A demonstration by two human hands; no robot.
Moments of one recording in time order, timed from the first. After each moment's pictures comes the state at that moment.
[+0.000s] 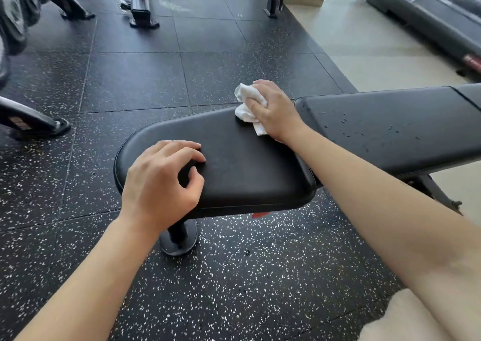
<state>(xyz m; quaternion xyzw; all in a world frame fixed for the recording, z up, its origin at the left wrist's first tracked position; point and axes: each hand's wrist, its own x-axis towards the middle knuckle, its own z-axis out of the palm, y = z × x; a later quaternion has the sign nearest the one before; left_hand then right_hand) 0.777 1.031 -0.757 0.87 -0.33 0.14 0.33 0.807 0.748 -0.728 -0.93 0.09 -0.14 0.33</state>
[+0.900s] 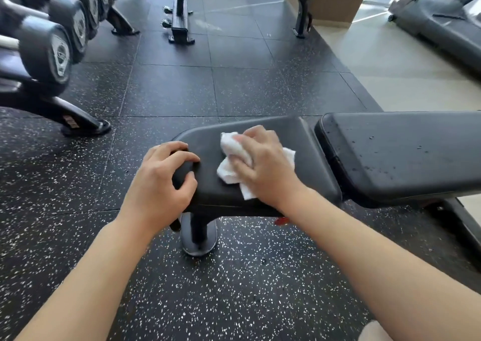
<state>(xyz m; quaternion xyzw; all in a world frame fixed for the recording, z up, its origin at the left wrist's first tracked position) 0.785 1.095 -0.761 0.89 -0.26 0.08 0.36 0.740 0.866 -0.734 -0.96 -0.01 -0.15 0.24</state>
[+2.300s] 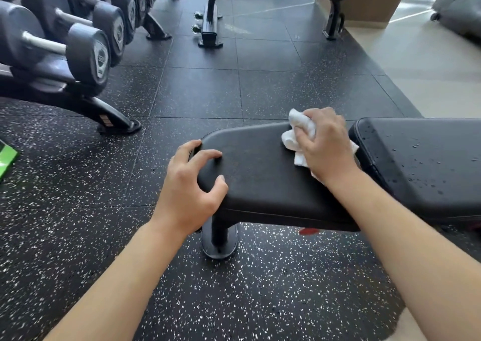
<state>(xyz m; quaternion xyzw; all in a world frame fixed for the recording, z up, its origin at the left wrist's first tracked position) 0.777 1.087 -0.763 0.89 -0.17 0.04 0.42 0.783 0.804 -0.736 -0.94 0.14 -0.22 0.21</state>
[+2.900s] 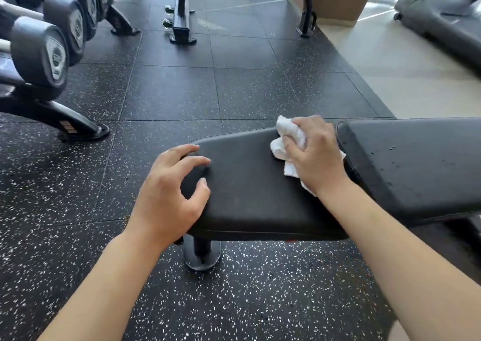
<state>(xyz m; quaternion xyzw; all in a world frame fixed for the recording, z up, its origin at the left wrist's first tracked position) 0.805 1.080 -0.763 0.87 -0.25 0.07 0.42 0.775 0.797 -0.732 -0.94 0.15 -0.21 0.22</state>
